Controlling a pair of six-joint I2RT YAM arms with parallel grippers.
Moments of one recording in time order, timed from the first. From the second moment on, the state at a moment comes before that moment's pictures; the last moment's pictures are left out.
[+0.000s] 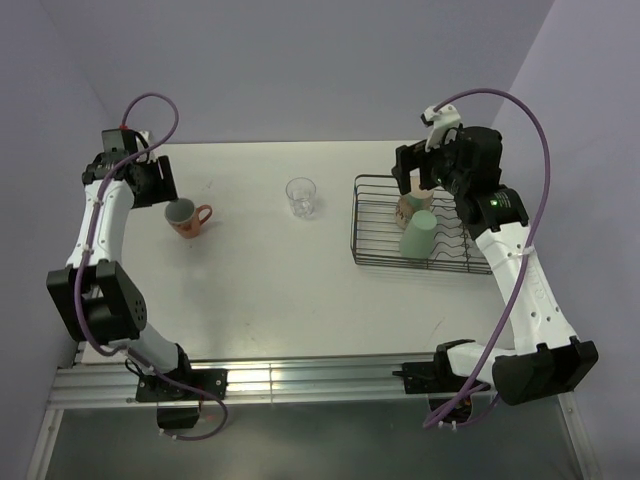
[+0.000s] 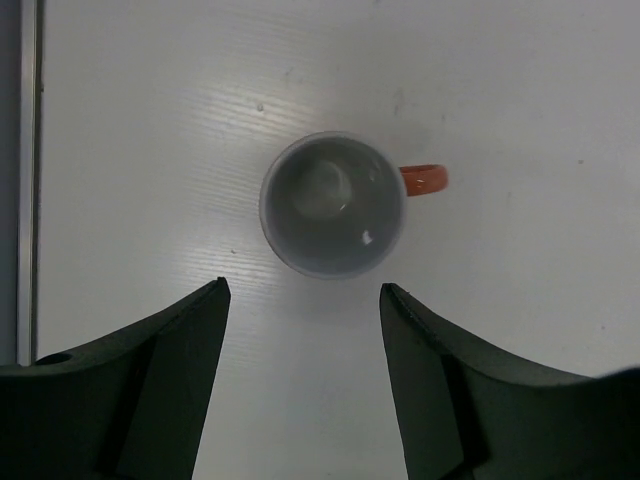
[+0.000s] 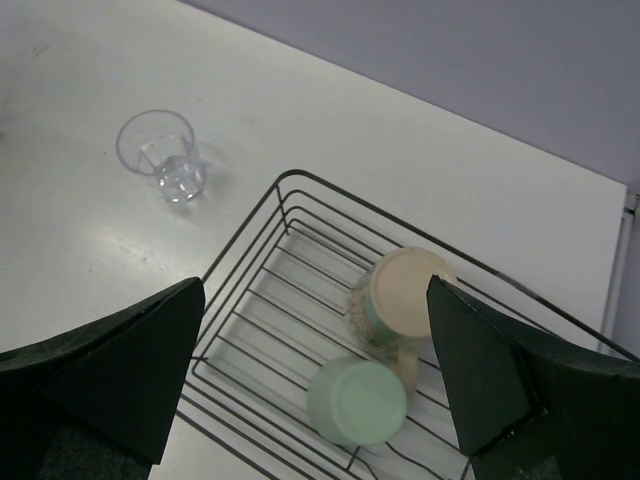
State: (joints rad) left arm 0.15 1.58 1.50 -0.79 0.05 -0.07; right arm 0.15 1.20 1.38 -0.52 -0.19 -0.16
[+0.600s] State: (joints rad) left arm 0.20 1.86 1.57 -0.83 0.03 -0.07; right arm 0.19 1.20 1.37 -0.52 -0.20 -0.16
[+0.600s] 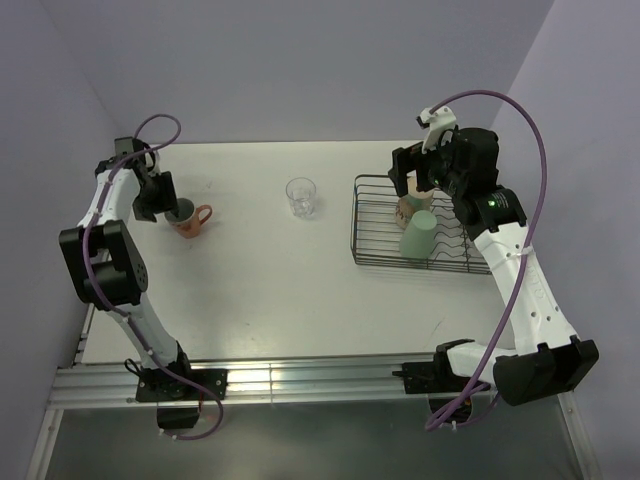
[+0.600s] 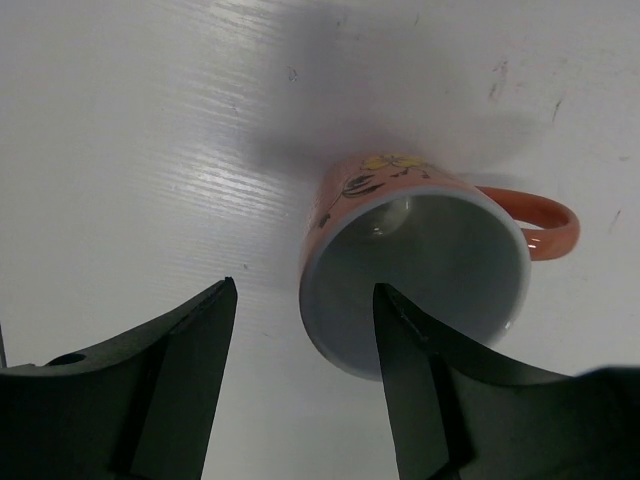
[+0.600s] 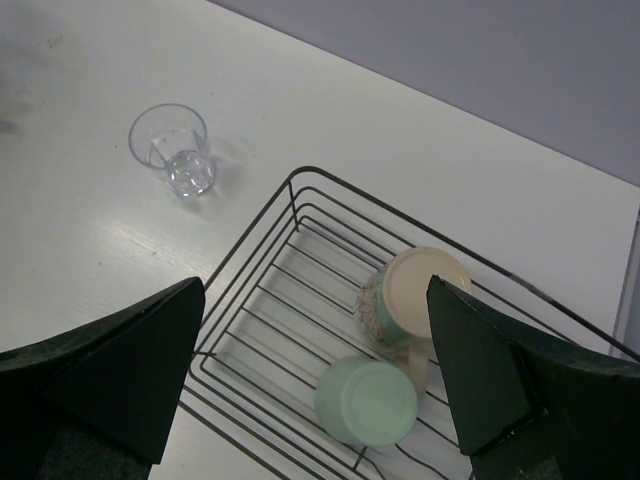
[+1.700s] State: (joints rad) left arm 0.20 1.94 1.54 -0.74 0.10 -0.06; right arm 0.19 1.20 1.25 -0.44 -0.39 0.05
